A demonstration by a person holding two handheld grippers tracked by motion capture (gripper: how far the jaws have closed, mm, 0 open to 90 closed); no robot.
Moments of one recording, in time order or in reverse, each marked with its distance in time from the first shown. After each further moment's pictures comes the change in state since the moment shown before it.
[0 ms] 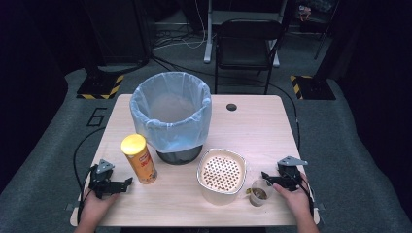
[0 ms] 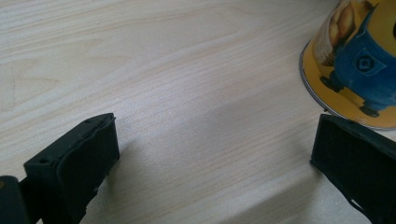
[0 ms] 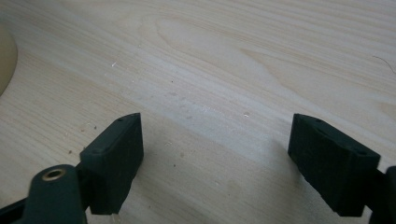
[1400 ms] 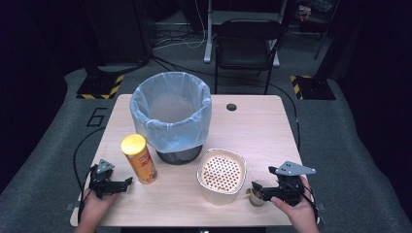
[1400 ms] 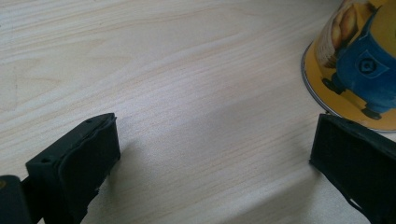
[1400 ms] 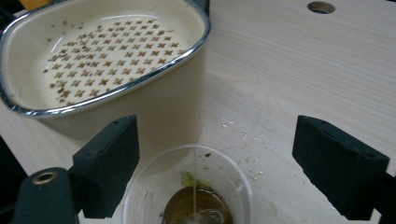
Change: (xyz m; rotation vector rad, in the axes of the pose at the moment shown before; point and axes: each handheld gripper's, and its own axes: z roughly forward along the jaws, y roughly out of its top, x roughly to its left) left arm -0.001 0.000 0.001 -0.007 0.007 -0.006; right arm 0.078 0.042 -0.096 -0.095 0.203 -0.094
